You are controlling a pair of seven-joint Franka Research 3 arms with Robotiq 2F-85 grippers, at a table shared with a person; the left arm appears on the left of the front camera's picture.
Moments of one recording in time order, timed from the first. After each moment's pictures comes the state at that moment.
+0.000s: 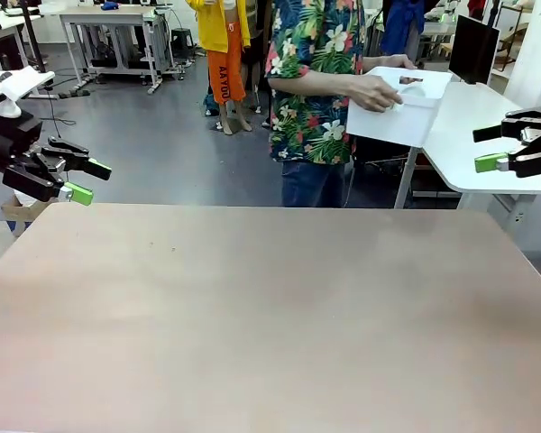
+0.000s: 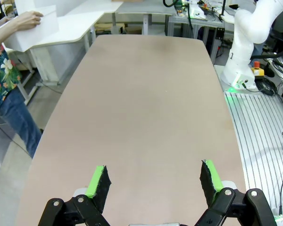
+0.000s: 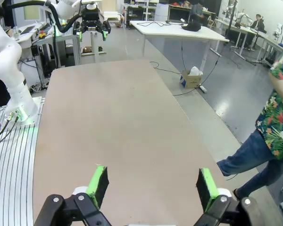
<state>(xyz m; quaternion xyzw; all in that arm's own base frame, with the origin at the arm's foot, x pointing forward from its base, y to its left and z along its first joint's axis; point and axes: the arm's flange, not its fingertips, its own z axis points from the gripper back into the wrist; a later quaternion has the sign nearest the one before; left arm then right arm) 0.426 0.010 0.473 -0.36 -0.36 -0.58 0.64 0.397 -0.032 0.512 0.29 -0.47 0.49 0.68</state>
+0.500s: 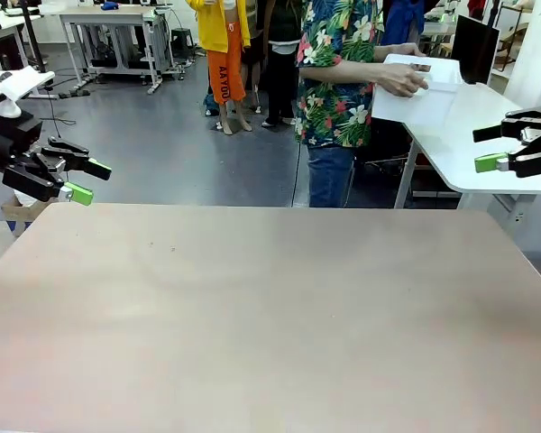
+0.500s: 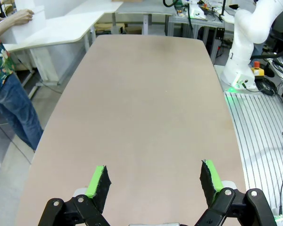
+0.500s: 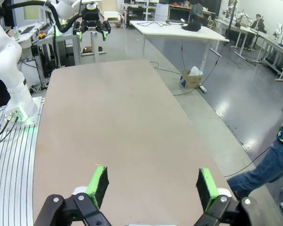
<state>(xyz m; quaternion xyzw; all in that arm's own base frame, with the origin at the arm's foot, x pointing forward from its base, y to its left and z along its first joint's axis) 0.426 0.010 0.473 -0.36 -0.36 -0.58 0.64 0.397 -0.032 0.512 0.29 -0.47 0.49 0.68</state>
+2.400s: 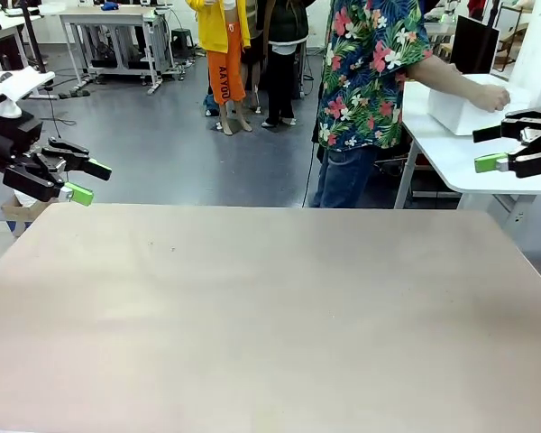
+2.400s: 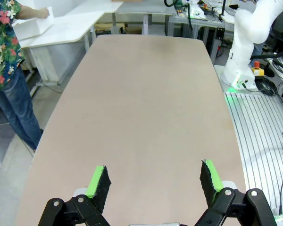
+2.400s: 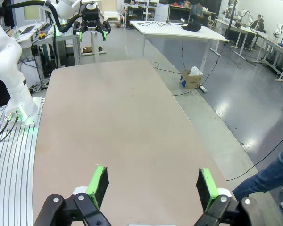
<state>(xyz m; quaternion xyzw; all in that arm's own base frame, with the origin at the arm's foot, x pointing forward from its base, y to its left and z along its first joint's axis) 0.426 0.010 0.473 -0.36 -0.36 -0.58 0.64 0.397 -0.032 0.512 0.29 -0.47 0.49 0.68</state>
